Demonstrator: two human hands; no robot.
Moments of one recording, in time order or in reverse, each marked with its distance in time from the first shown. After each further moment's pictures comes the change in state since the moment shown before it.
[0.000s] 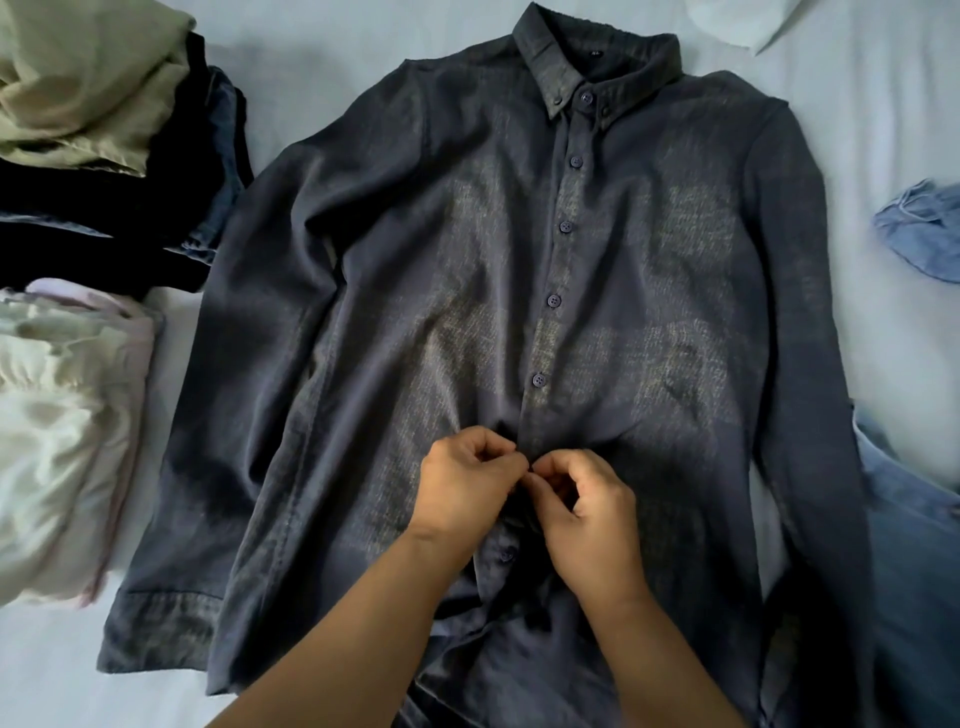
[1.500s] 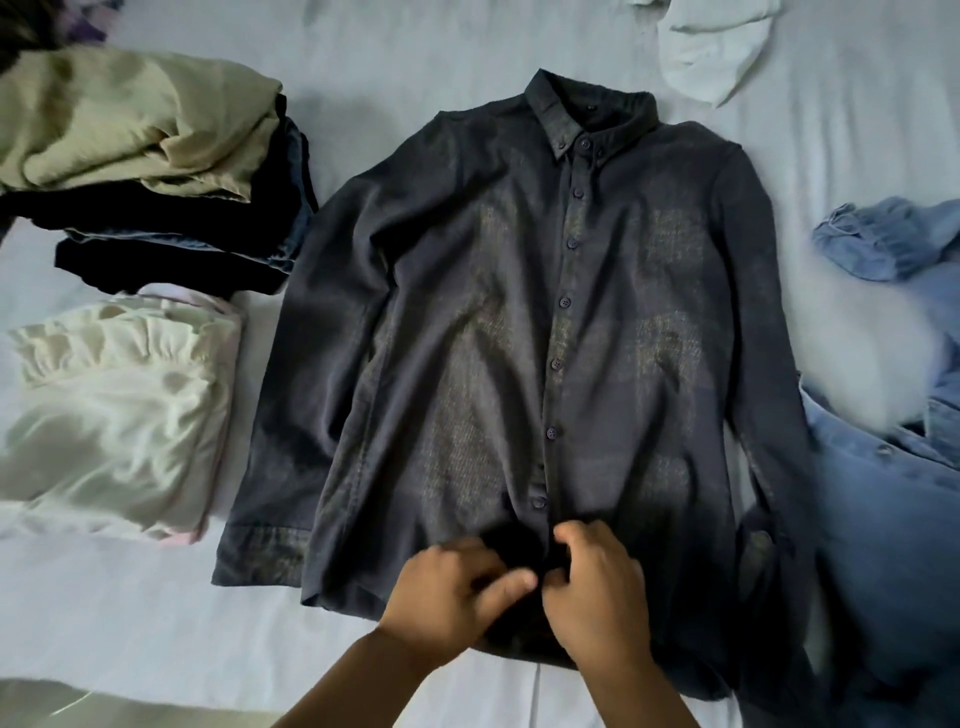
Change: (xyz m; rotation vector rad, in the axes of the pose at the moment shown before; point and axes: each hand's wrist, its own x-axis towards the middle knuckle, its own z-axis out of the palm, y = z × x) left_hand -0.091 -0.084 -0.065 0.662 -0.235 0.544; right_hand -0.105 -0.031 -0.006 -0.669 -0.027 0.002
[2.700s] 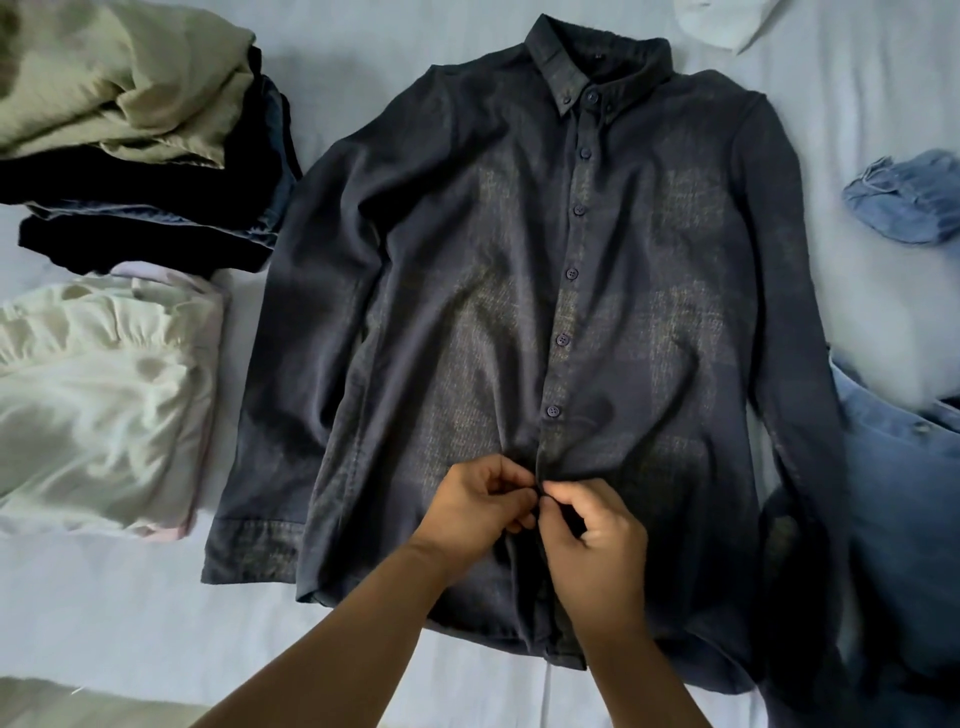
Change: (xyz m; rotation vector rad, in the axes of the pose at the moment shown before) left_hand 0.055 0.015 -0.007 -0.841 -0.074 -0.381; right_hand 0.020 -0.011 0.011 0.572 0.239 0.016
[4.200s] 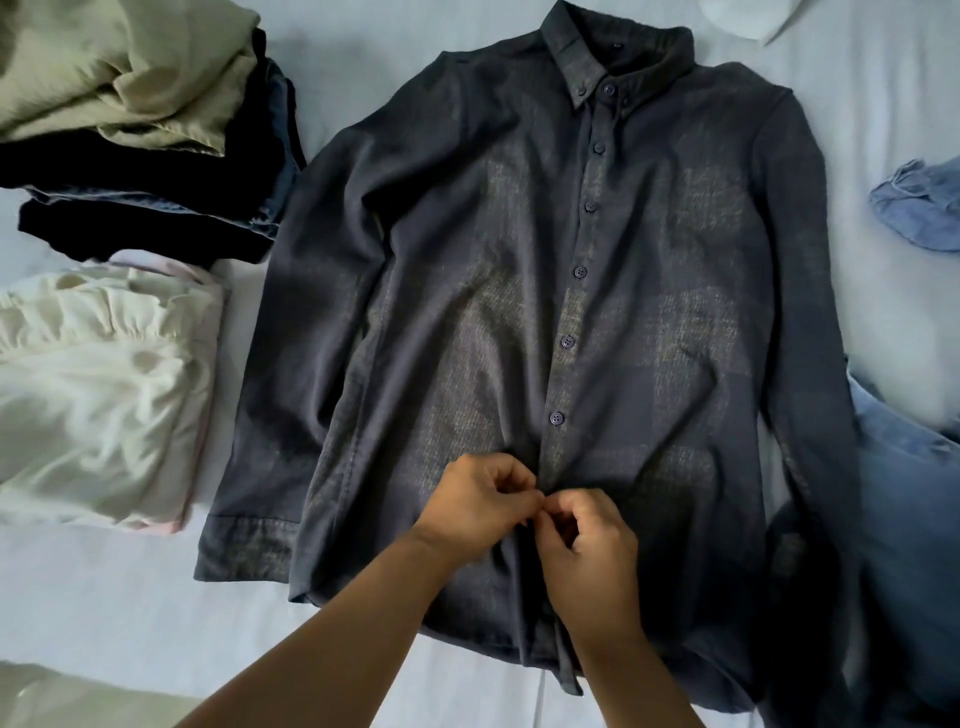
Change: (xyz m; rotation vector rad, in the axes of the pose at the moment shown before) left_hand 0.013 0.002 0.000 0.262 0.058 0.045; right_hand -0.002 0.018 0.005 -0.037 -0.106 0.061
